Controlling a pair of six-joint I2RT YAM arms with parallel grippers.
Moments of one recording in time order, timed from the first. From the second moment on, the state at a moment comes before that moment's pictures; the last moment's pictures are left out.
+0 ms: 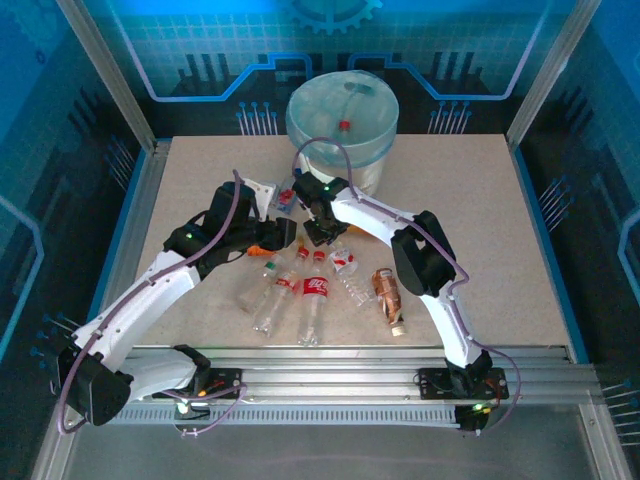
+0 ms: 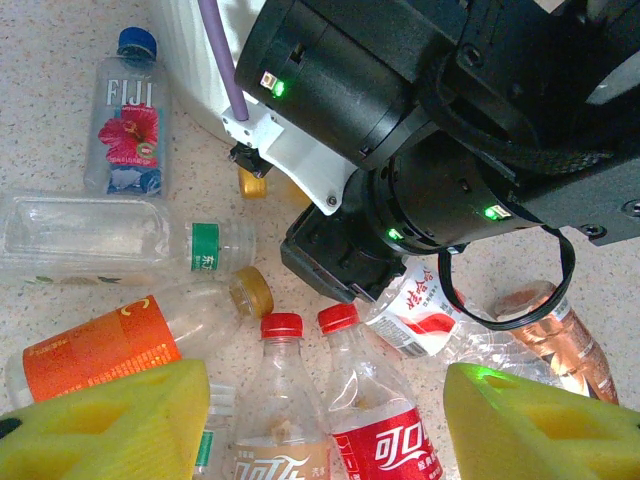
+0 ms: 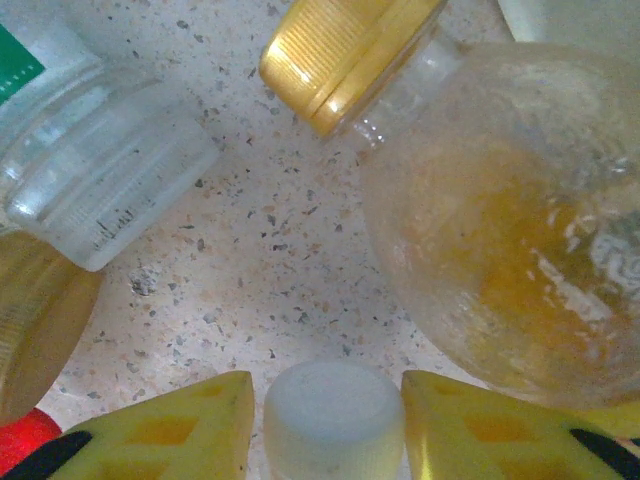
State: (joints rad) left arm -0.47 1.17 1.06 -0.59 0.10 -0.27; right arm 0.70 2.28 1.93 -1.00 0.13 0.18
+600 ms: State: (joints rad) left arm -0.47 1.13 1.07 -0.59 0.09 -0.27; right arm 0.72 2.15 1.87 -0.99 0.19 0.17
